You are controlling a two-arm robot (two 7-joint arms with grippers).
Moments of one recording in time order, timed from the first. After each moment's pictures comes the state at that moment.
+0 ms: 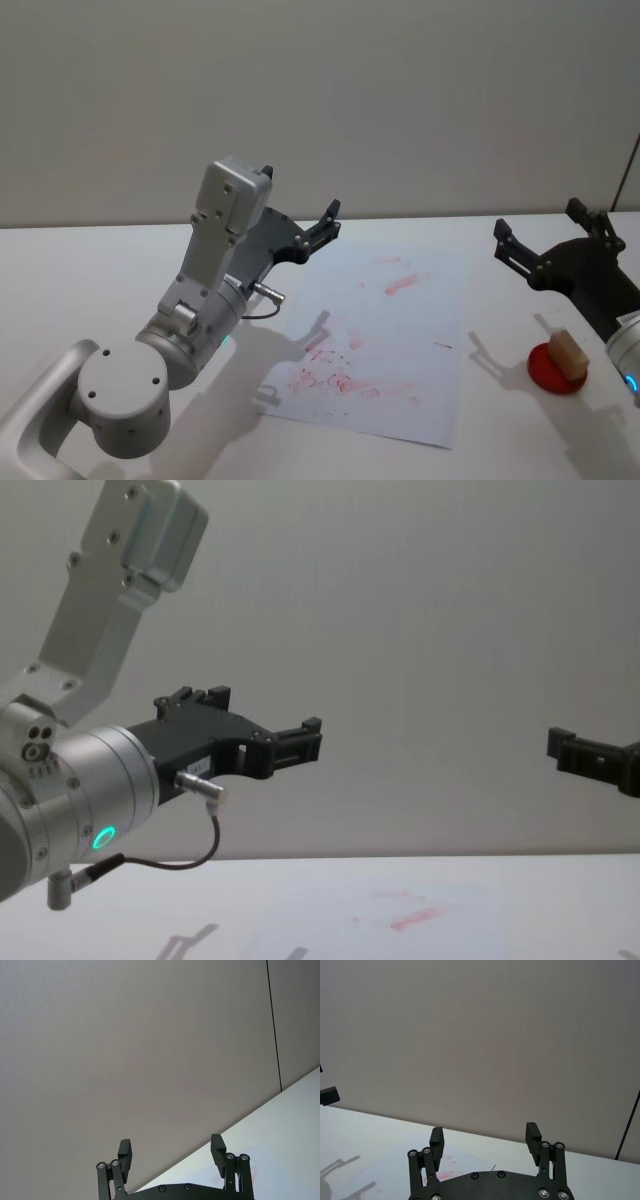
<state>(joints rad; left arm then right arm) -0.24 0.38 0.45 -1.63 -0.20 0.01 -0.01 -0.01 0.34 -0.23 -1.77 0.29 0.03 0.07</state>
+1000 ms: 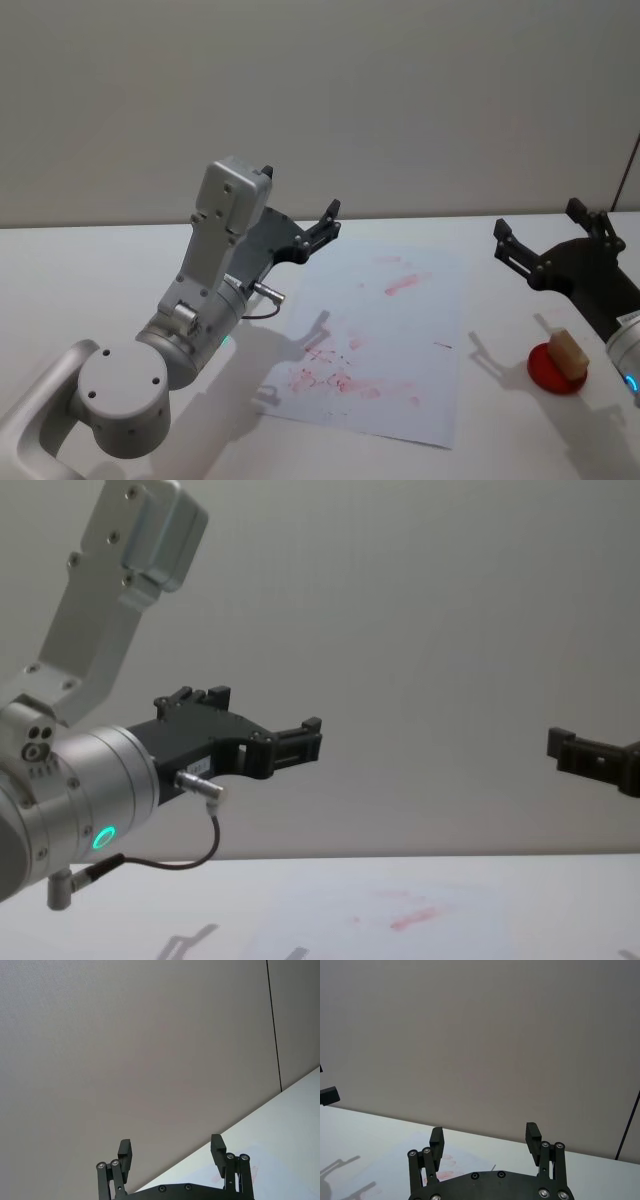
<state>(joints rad) -0.24 0.38 0.45 -1.63 -0.20 0.01 -0.01 -0.01 0.34 -0.23 -1.77 0.29 0.03 0.07</state>
